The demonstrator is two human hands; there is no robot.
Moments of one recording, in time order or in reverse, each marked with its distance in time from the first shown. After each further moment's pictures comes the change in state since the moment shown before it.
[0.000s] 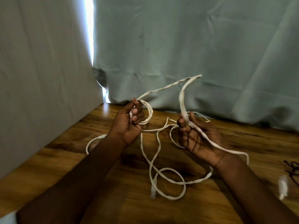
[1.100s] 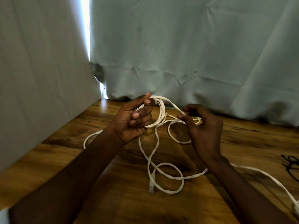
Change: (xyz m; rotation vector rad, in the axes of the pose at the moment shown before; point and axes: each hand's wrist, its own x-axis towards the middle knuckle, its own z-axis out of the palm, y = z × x) left_hand -0.017 0.003 0.019 0.212 -0.340 -0.338; right_hand -0.010 0.016 0.008 -1.298 0.519 -1.012
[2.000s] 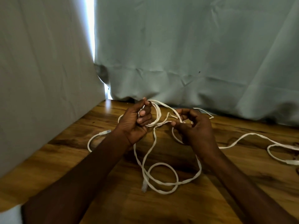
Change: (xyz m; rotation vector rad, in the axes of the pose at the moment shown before) left_hand 0.009 -0.012 -0.019 -0.053 0.349 0.200; right_hand -0.001 -0.023 0.012 0.439 -0.271 0.522
